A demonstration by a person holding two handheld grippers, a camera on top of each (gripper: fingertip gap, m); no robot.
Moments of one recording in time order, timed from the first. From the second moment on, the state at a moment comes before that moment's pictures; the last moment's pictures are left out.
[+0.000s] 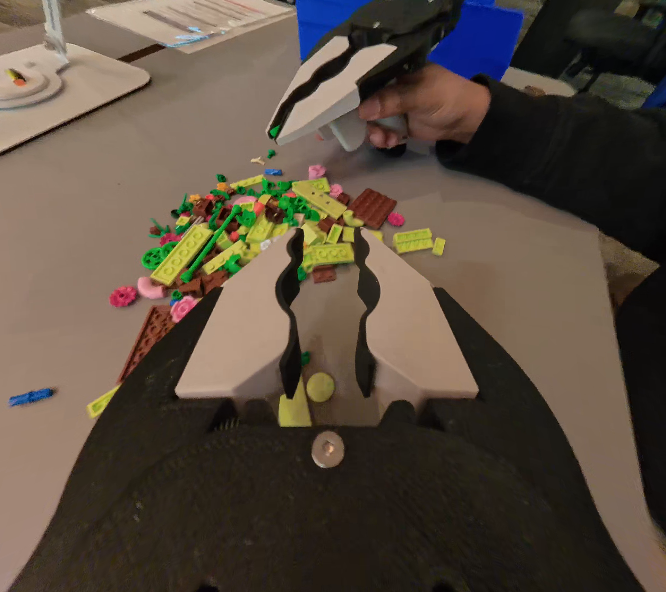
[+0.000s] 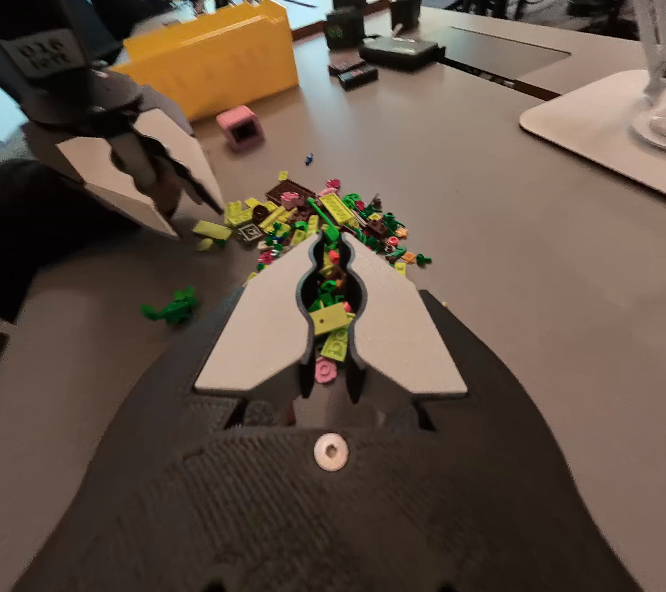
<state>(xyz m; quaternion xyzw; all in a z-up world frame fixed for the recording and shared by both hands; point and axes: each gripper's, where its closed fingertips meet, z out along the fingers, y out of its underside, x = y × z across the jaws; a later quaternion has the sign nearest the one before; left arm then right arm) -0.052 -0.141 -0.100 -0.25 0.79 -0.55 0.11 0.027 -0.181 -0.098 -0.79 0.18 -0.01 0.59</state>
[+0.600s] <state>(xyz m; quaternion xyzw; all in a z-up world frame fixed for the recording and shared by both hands) -0.039 -0.123 -0.098 -0.28 0.77 -0.57 0.12 0.021 -0.174 -0.127 -0.85 0.17 -0.05 0.50</state>
